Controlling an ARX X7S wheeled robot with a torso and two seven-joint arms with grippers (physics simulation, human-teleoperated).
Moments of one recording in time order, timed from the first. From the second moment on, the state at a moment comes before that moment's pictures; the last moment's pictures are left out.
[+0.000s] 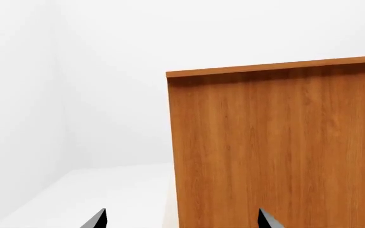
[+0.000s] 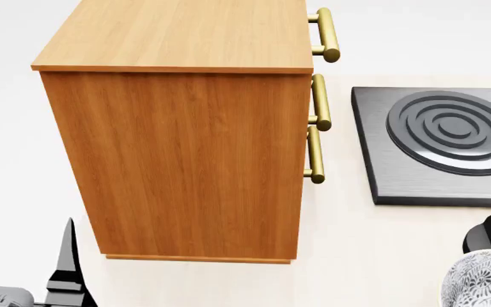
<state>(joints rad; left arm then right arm) -0.08 -0.37 0.27 0.56 -0.25 -0.31 -0.40 0.03 0.60 -0.08 -0.54 0.21 1.08 0.26</state>
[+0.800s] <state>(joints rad) -0.07 -0.38 0.28 0.55 -0.26 -0.29 -0.41 0.02 0.59 -0.09 -0.52 0.21 1.06 0.27</state>
